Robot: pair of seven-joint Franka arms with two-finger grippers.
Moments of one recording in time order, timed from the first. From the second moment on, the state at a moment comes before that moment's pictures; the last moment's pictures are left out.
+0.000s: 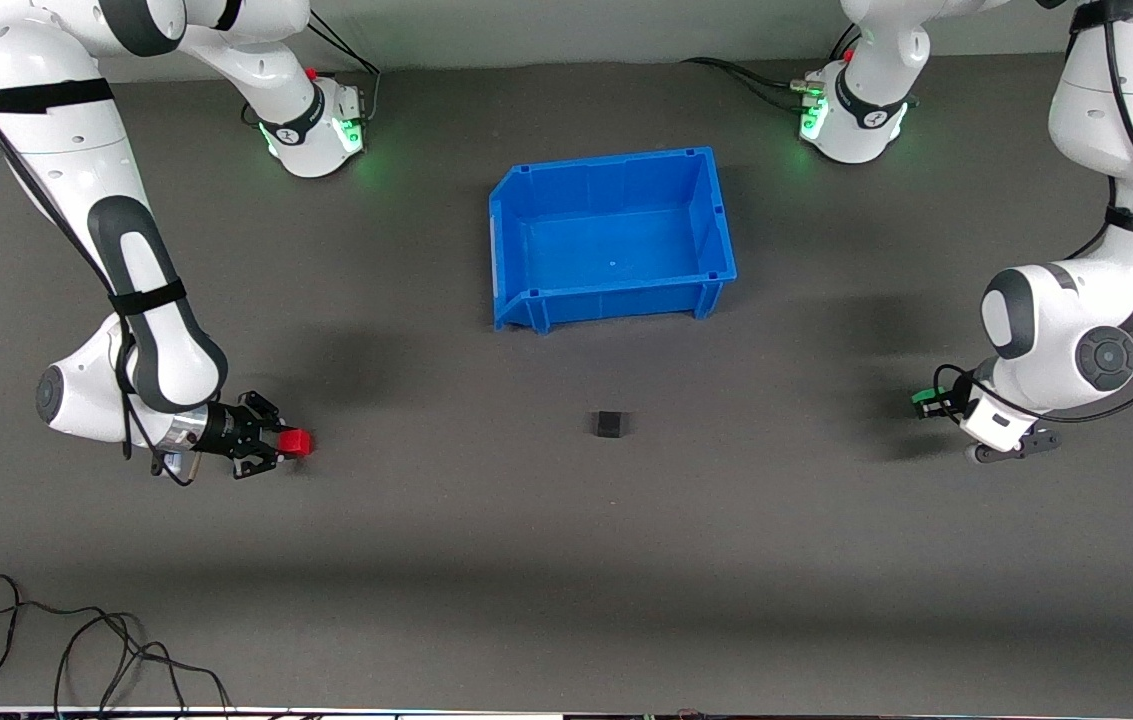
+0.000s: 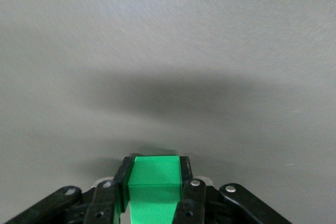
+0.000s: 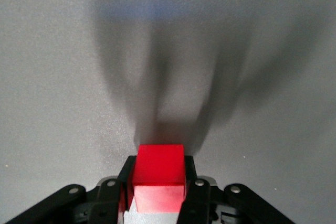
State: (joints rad) left arm 0.12 0.49 -0.04 -2.06 -0.09 2.42 -0.17; right arm 0.06 0.59 -0.13 -1.91 0.66 2.33 0.93
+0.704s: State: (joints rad) left arm -0.13 0.50 -0.09 -1.98 -0.19 2.40 -0.97; right arm 0.13 0.56 -0.12 -1.83 0.67 2.26 1.03
